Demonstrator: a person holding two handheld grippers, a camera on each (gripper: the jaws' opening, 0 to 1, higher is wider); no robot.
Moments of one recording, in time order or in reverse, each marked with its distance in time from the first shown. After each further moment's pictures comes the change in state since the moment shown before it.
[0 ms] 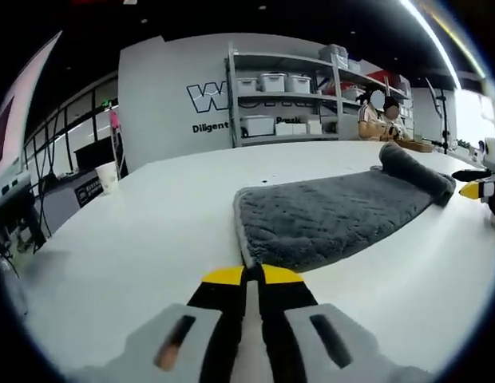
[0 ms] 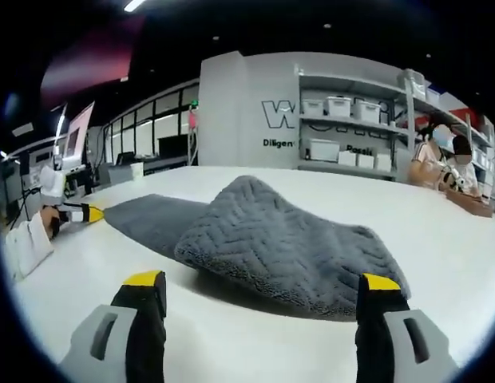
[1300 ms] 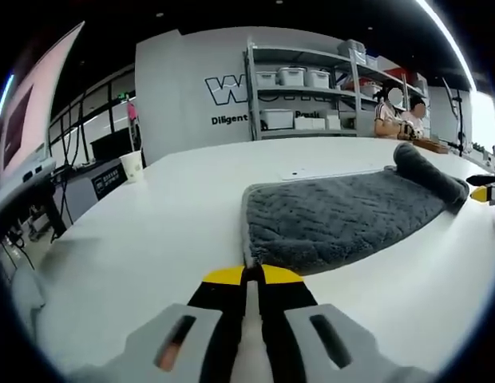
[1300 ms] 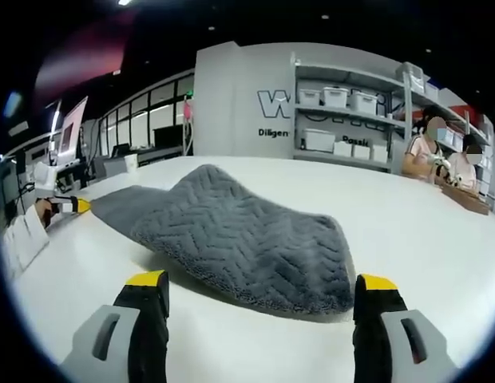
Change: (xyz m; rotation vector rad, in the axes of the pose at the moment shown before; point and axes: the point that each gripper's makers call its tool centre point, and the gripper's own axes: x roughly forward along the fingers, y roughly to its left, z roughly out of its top) left arm -0.017 0.041 -0.009 -0.036 0.041 0.096; right arm -0.005 -0.017 -0.009 0.007 0.056 -0.014
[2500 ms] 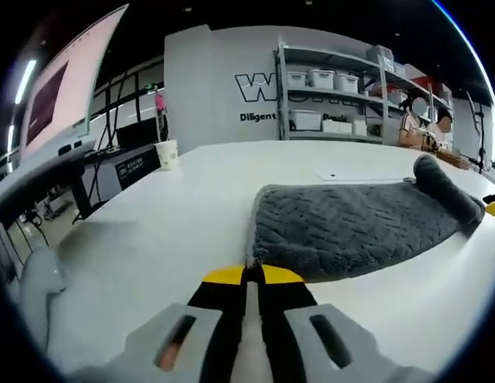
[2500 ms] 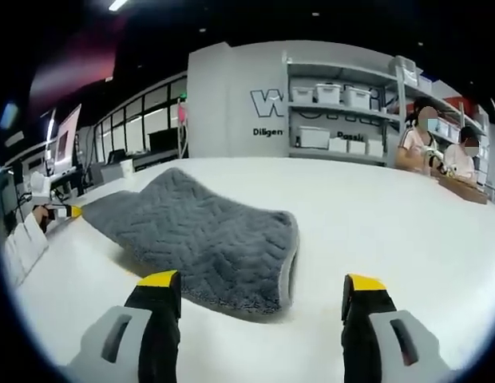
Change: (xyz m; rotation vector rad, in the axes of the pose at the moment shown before) left arm -0.013 0.050 -0.008 -0.086 0.009 0.123; right arm -0.003 -0.008 -0.003 0.052 -0.001 -0.009
